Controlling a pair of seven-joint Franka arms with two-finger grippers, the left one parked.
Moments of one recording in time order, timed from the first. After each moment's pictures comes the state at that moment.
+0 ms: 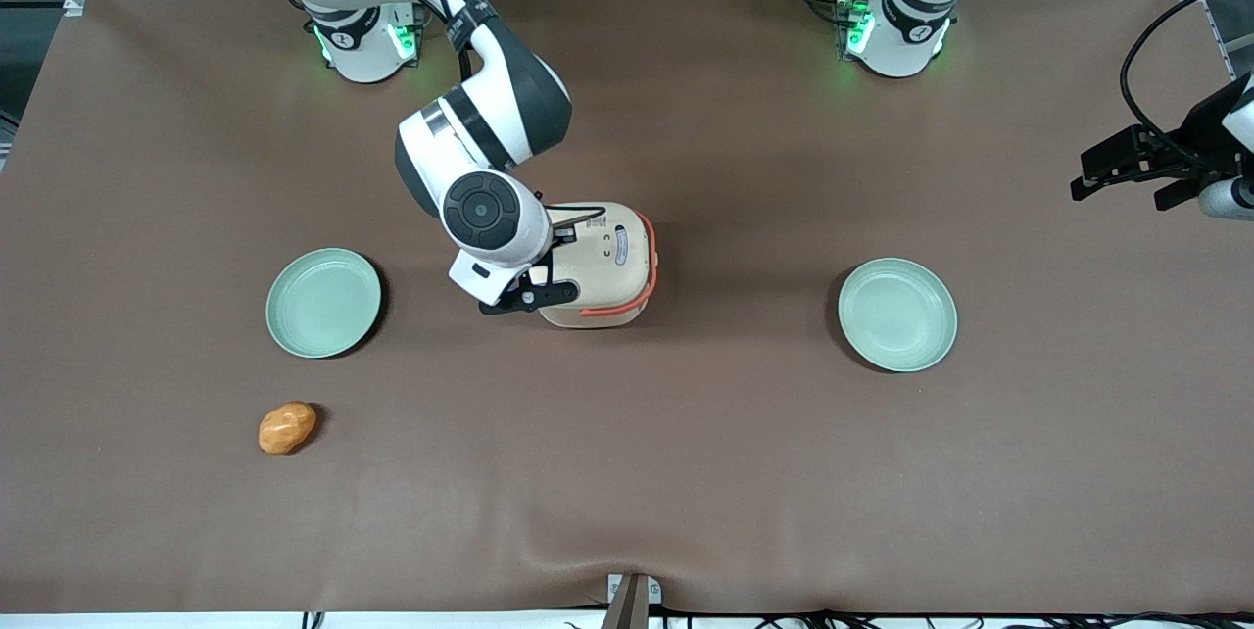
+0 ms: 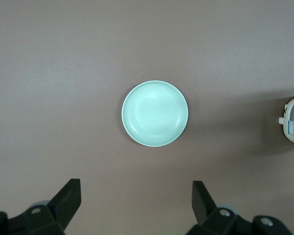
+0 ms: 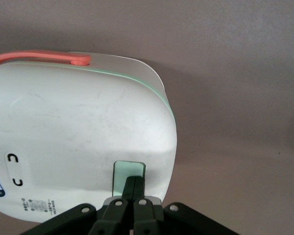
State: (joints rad) arm 0.60 0.57 -0.01 -1.39 0.16 1.69 0.39
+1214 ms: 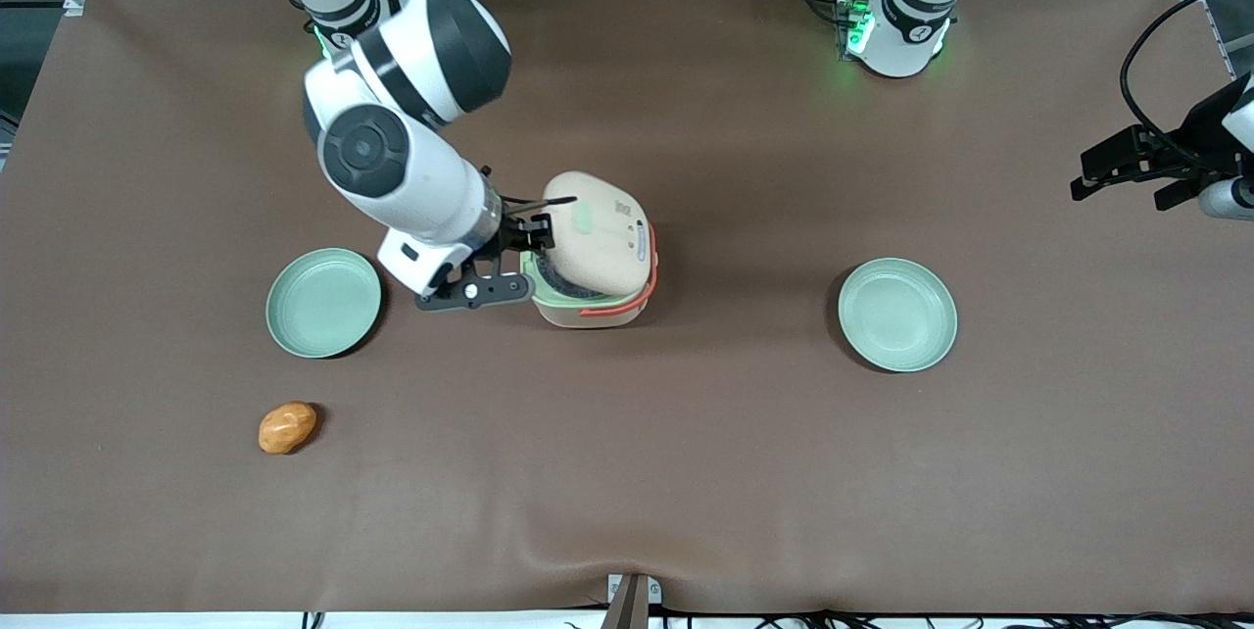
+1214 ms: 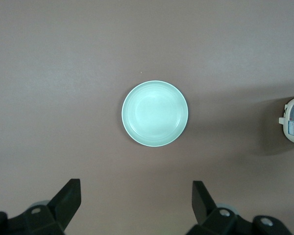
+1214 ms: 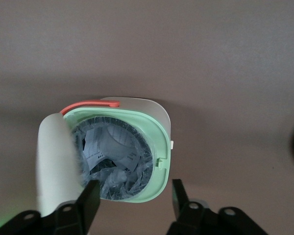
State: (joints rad) arm 0.53 0.44 -0.02 -1.34 0.21 1.72 0.39
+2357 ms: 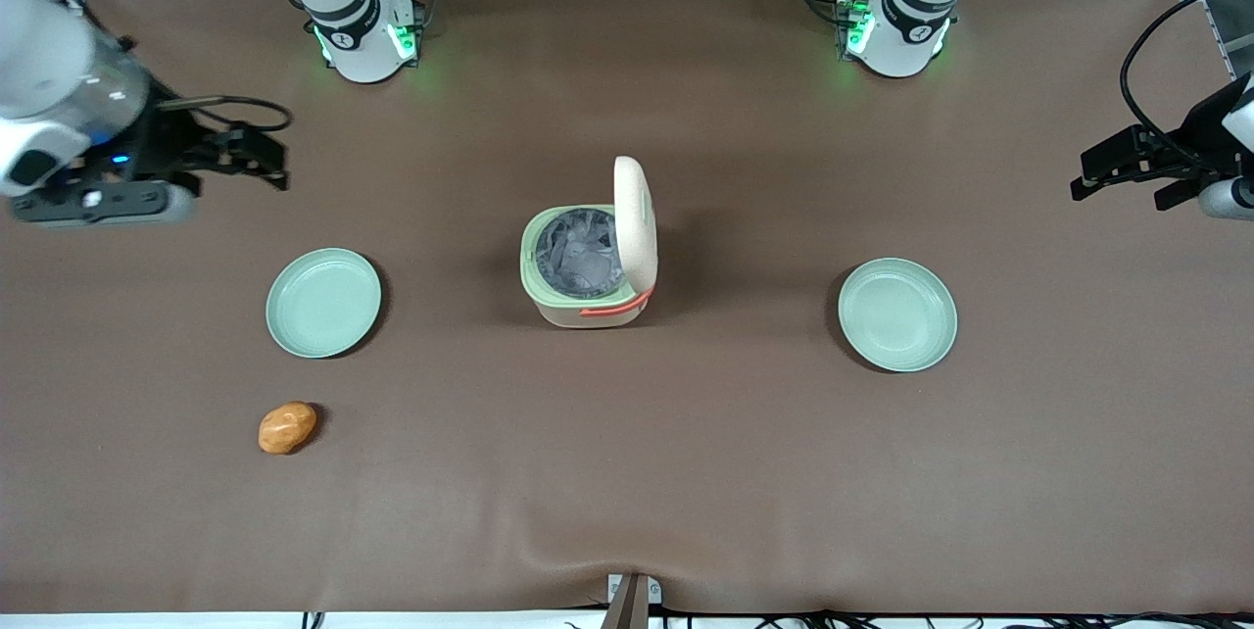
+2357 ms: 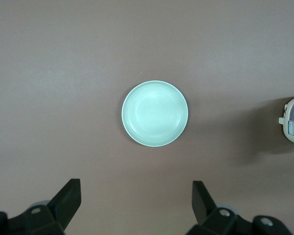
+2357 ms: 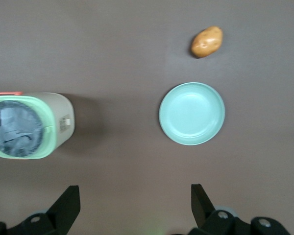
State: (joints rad) arm 0.06 0.15 0.12 -1.33 0.03 1.39 0.14
